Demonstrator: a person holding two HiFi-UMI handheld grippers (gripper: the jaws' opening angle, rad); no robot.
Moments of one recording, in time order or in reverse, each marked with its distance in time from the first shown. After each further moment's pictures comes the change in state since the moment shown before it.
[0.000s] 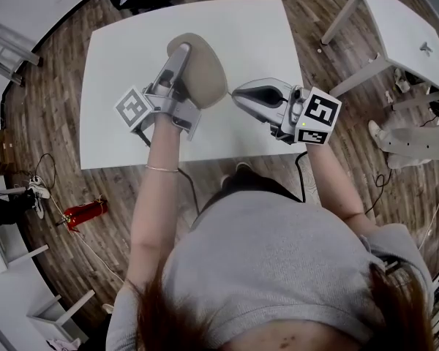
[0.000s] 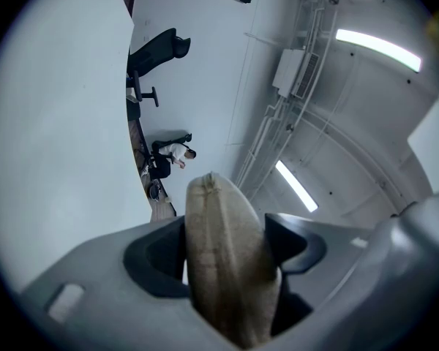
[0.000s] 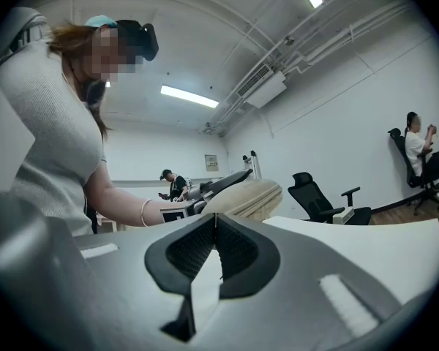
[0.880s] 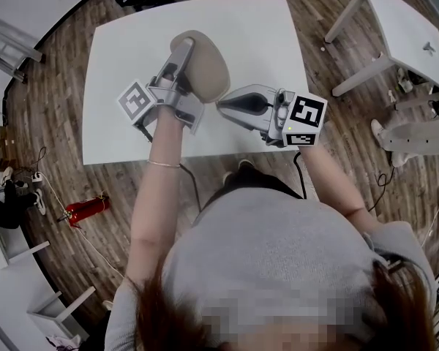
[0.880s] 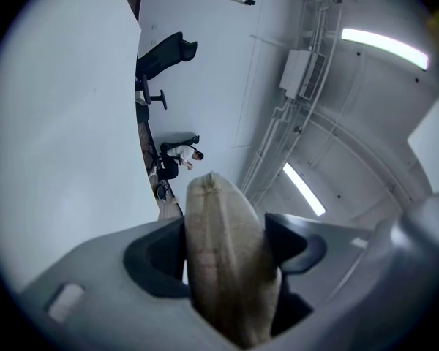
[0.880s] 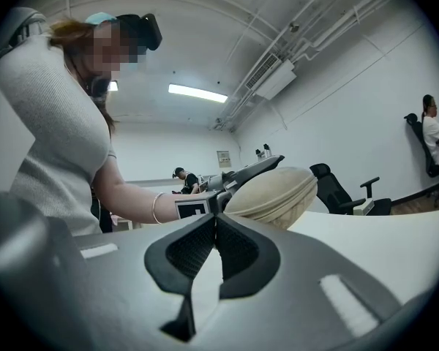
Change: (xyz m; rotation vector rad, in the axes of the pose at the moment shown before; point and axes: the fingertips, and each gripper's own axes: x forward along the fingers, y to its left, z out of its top) left arm -0.005 0.006 0.002 -0.026 -0.018 0.059; right arm 0.035 0.034 -0.016 0.017 0.033 0.121
